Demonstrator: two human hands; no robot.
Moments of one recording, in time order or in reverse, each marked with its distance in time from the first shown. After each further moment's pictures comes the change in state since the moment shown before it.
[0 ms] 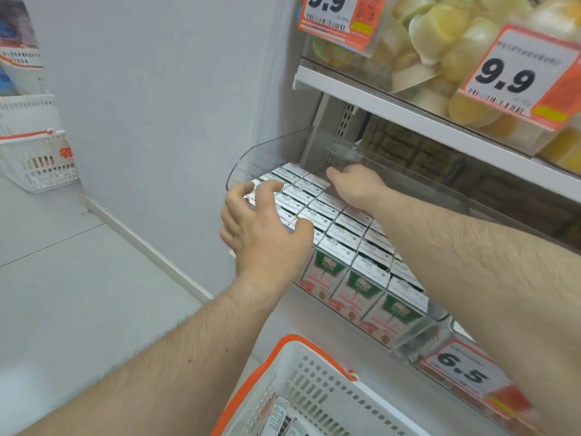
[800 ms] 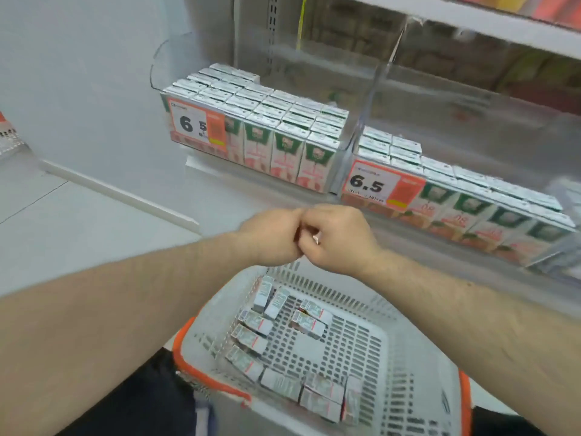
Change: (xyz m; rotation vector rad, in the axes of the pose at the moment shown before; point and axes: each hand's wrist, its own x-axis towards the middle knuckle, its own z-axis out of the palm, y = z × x) left_hand -0.144 -0.015 0.007 0.496 -1.099 0.505; right_hand -0.276 0.126 0.080 0.019 0.299 -0.595
